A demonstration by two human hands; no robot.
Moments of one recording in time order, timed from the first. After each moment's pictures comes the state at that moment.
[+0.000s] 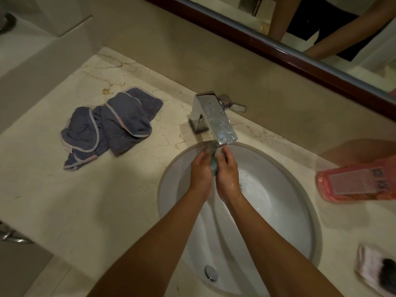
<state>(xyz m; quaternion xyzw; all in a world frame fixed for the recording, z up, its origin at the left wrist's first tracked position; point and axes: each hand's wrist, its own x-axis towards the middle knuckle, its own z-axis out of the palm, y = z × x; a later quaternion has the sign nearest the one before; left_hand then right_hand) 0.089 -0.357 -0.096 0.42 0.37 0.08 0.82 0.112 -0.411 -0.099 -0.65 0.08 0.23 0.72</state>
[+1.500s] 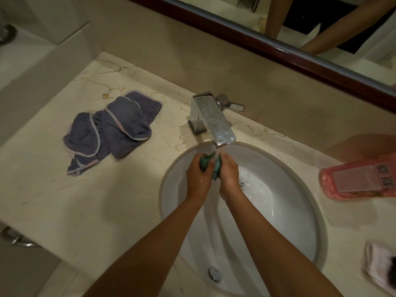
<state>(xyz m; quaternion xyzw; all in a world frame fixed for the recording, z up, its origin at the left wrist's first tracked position) 0.069 -0.350 -0.112 0.68 0.33 0.13 0.64 0.123 -0.406 -0.098 -0.72 0.20 0.23 0.62</state>
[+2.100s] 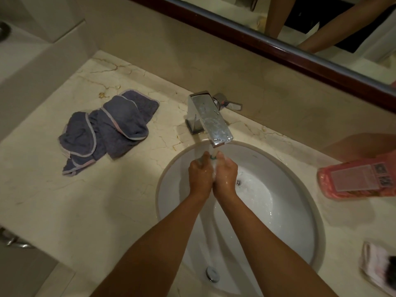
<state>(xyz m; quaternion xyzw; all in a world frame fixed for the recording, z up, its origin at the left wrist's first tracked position) 0.088 -0.360 -0.106 0.61 0.41 0.10 0.67 0.113 -0.405 -0.103 -0.72 0.18 0.17 0.65</state>
